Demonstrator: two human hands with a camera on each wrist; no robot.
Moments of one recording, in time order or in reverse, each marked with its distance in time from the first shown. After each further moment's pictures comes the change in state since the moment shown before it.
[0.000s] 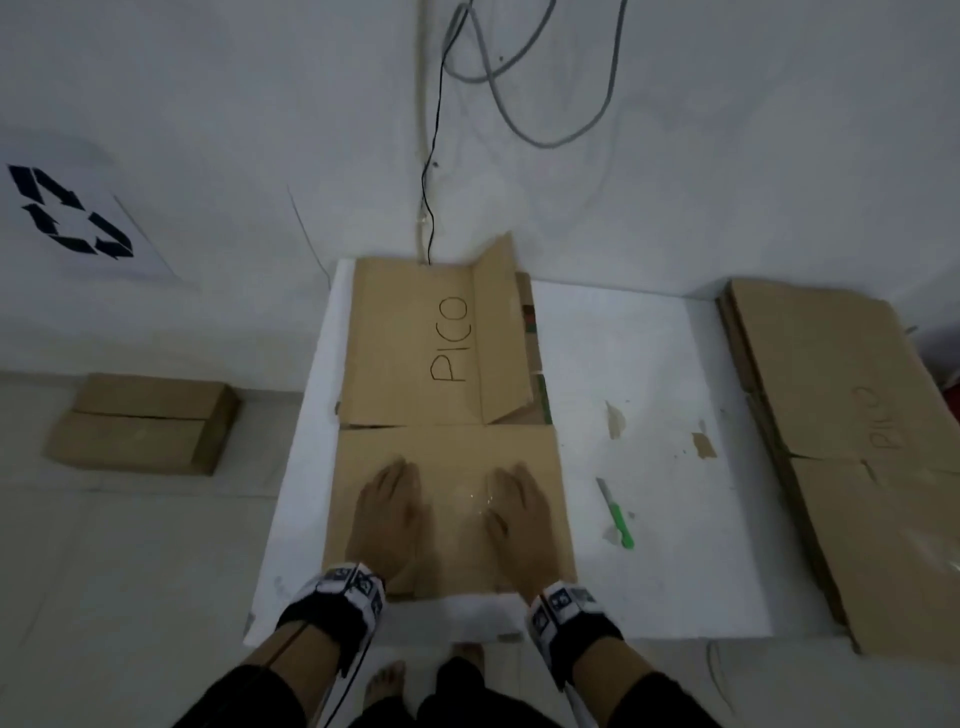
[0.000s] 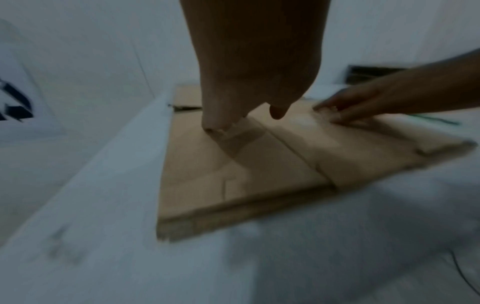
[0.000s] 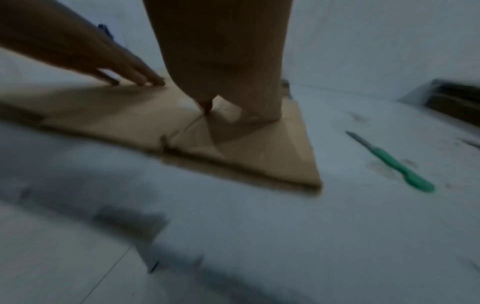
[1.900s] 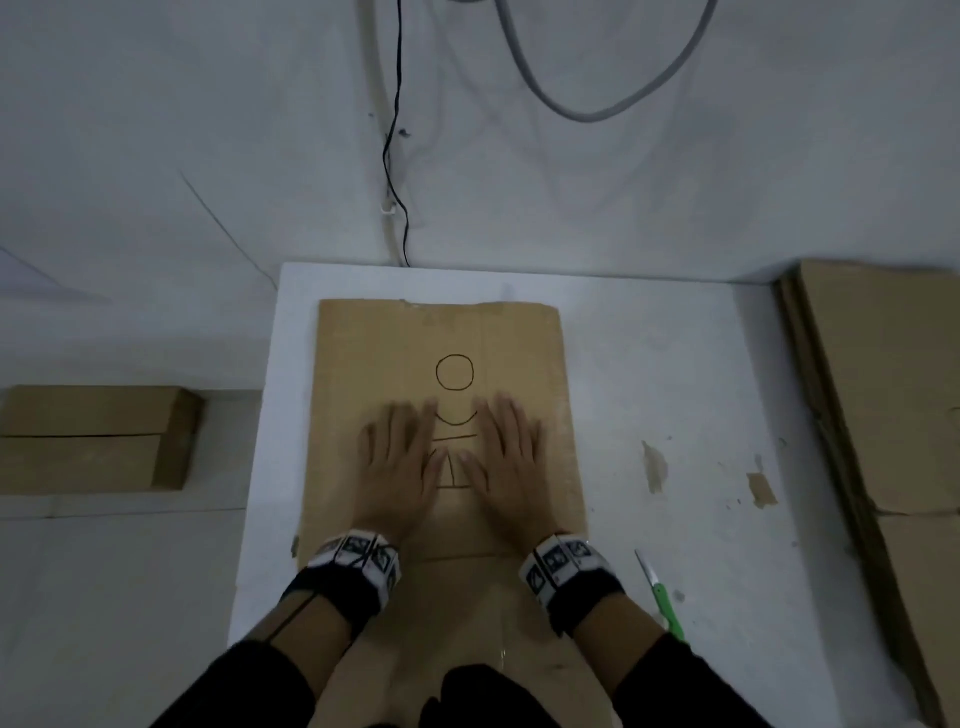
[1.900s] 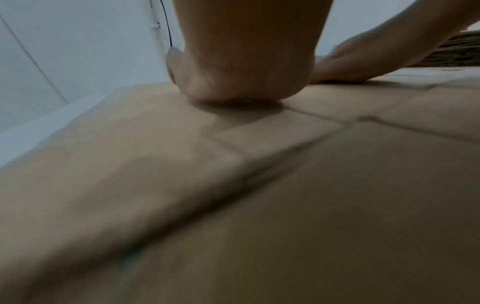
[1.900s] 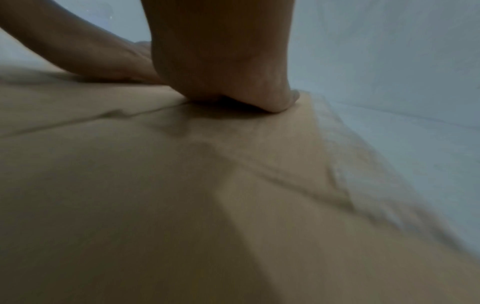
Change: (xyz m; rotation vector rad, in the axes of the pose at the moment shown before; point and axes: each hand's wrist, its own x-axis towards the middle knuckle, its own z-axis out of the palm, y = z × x) left_hand 0.177 0.000 -0.010 0.332 0.083 0.128; right_hand 0.183 -0.018 0.008 -0.270 0.042 -0.125
